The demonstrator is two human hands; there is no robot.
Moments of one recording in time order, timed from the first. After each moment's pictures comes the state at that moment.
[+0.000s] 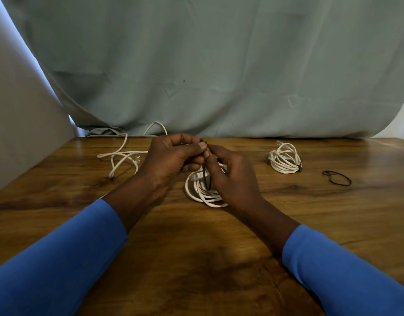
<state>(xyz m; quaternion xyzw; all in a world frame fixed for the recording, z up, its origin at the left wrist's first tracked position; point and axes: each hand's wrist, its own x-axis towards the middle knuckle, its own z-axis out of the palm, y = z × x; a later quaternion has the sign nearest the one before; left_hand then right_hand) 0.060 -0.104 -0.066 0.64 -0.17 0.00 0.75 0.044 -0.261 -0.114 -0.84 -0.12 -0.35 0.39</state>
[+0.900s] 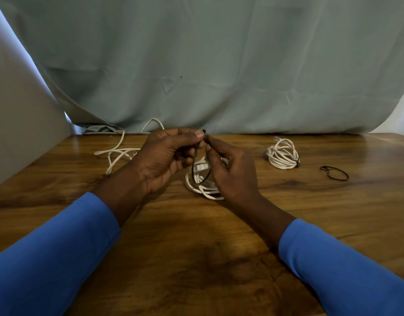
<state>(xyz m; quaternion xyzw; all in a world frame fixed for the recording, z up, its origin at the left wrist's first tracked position) 0.055 -0.099 -0.055 0.59 -0.19 -0.09 0.78 0.041 -0.260 -0.115 -0.81 -0.09 -0.40 0.42</state>
